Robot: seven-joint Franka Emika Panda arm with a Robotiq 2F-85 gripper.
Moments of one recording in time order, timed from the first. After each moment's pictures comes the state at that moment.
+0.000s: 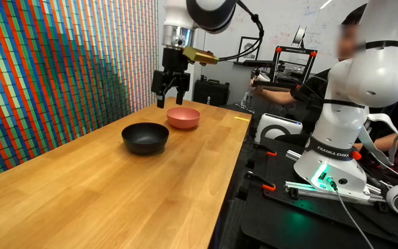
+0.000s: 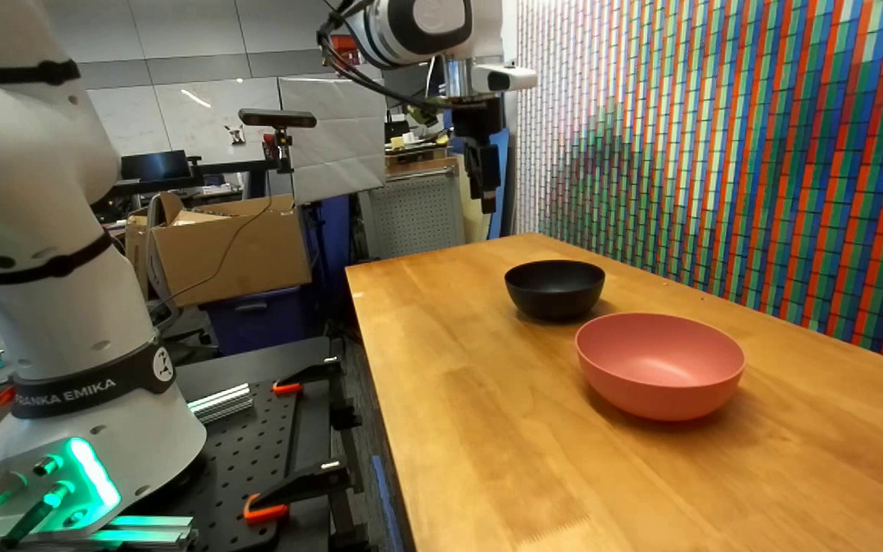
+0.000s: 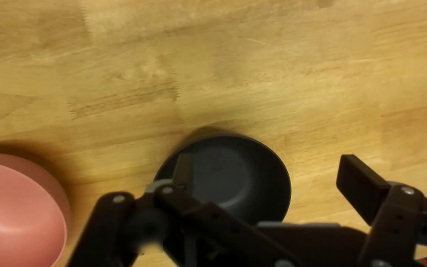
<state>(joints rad) 0.15 0.01 0.20 -2.28 0.12 2.35 0.37</state>
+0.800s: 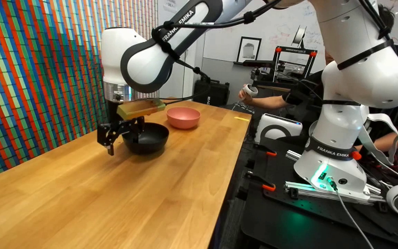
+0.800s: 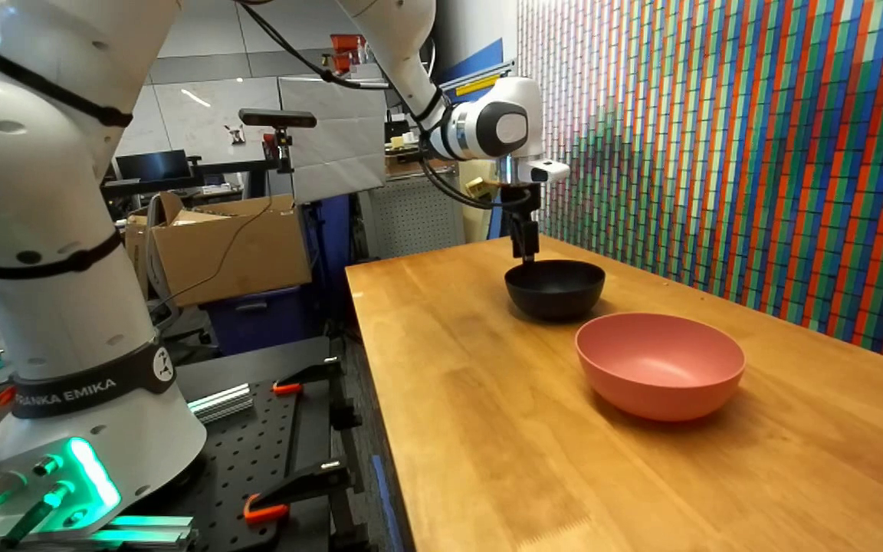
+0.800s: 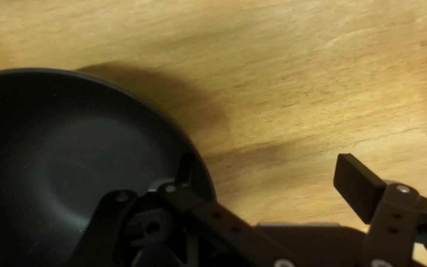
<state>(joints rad) 0.37 0.63 0.09 -1.76 -0.04 2.42 0.64</state>
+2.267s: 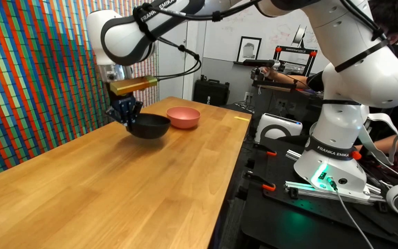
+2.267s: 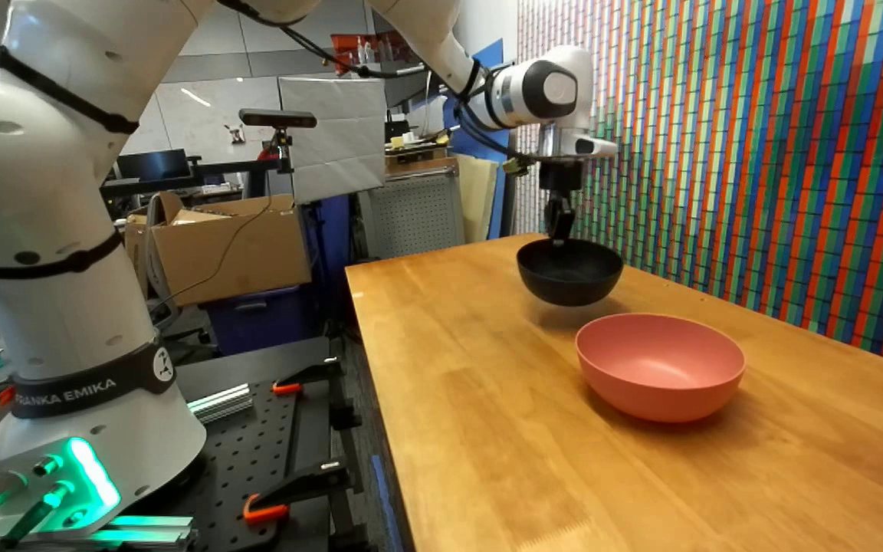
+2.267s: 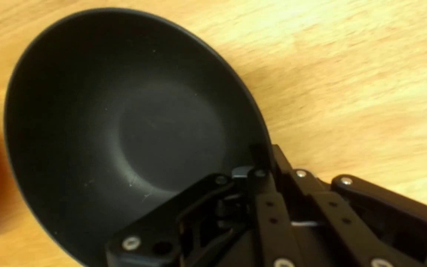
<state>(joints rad) 0.35 0.71 0.00 -1.47 -0.04 2.02 0.62</state>
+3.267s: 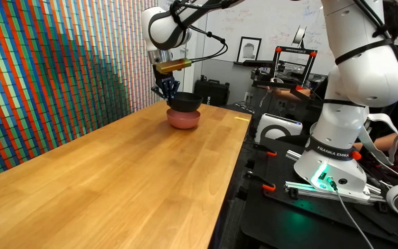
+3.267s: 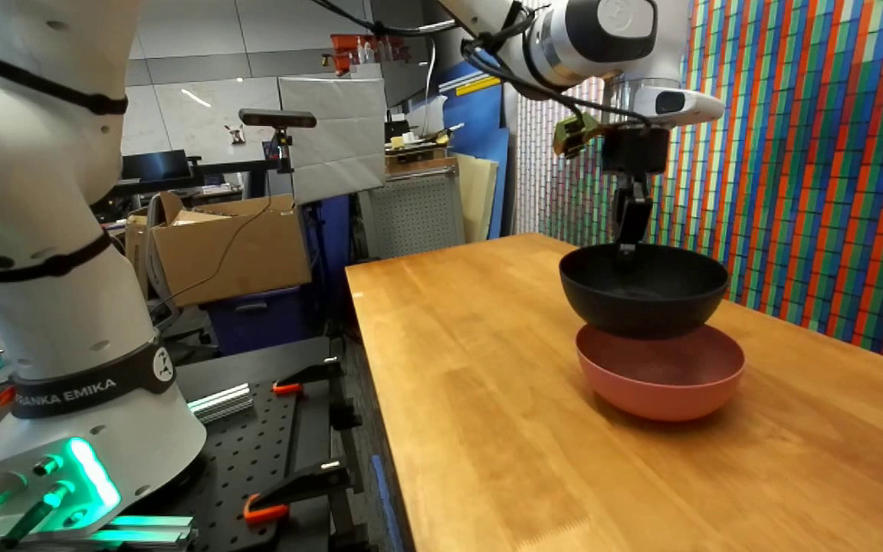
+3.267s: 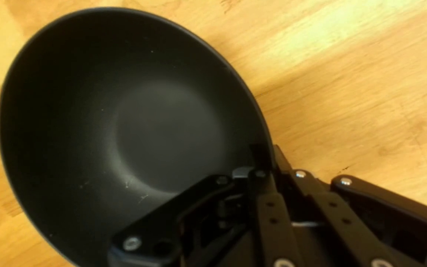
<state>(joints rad) 0.14 0.50 -0.10 -1.72 -0.10 2.03 0.56</state>
